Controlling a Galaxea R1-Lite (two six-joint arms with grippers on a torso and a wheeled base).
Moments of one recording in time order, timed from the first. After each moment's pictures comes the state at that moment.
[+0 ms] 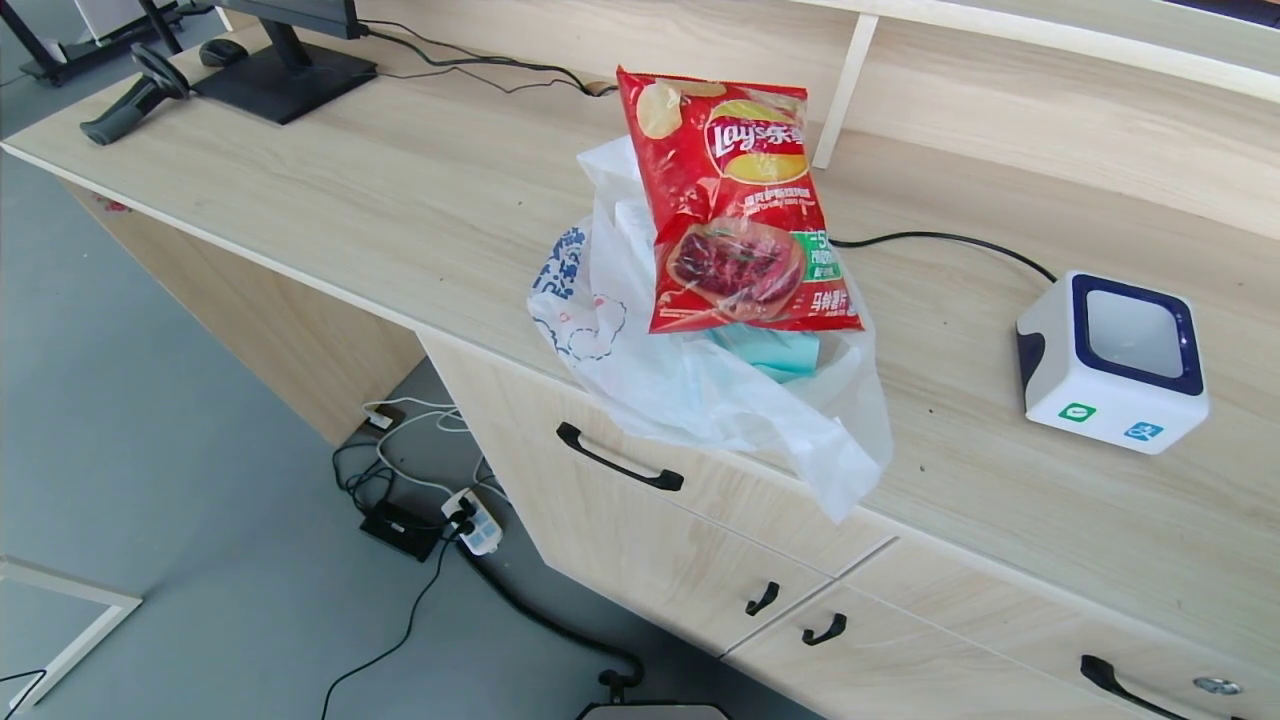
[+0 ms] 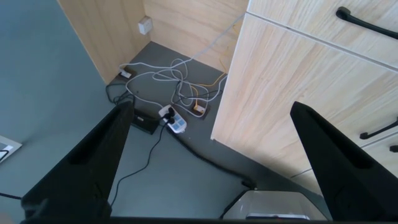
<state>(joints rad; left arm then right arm) 0.00 0.00 0.00 -0.03 0.00 0.02 0.31 0.79 0.00 0.00 -0.07 -0.02</state>
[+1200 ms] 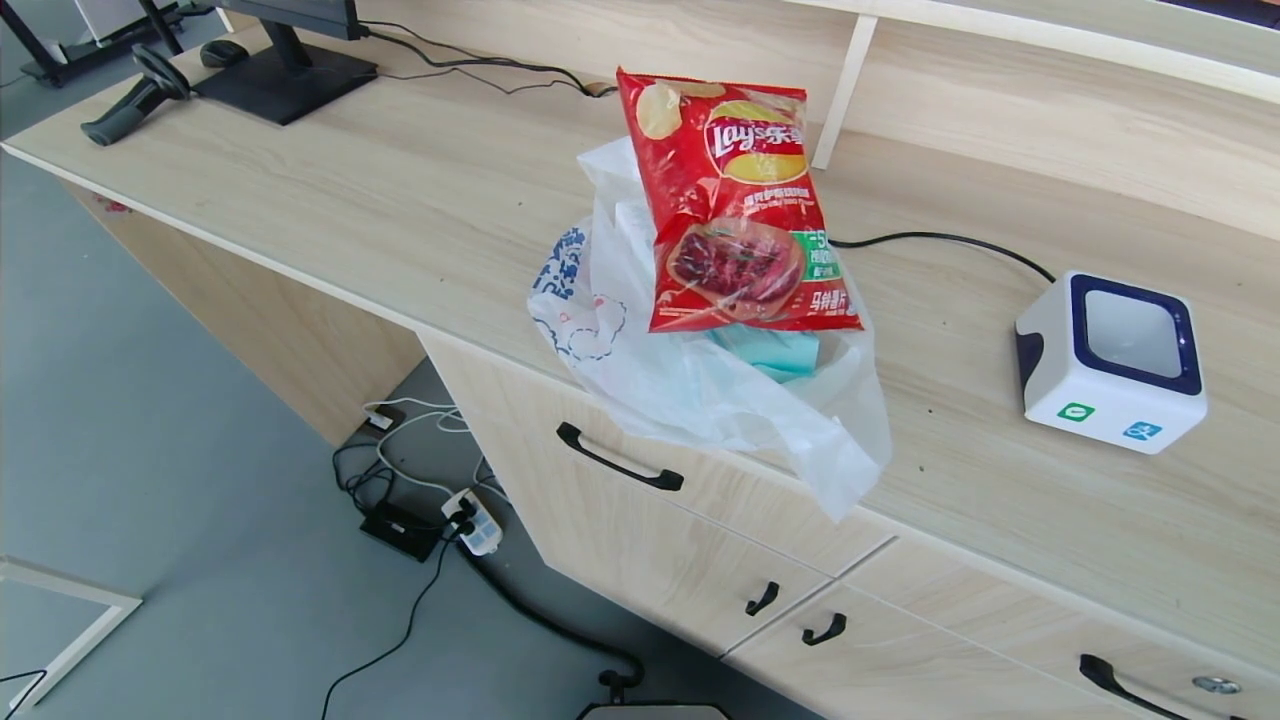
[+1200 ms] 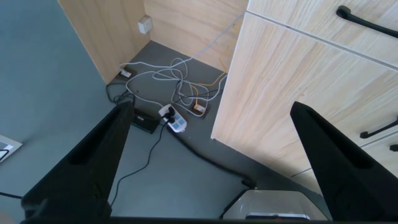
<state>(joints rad) 0.00 0.00 0.00 -0.03 0.00 0.02 0.14 0.32 0.00 0.00 -0.07 -0.02</state>
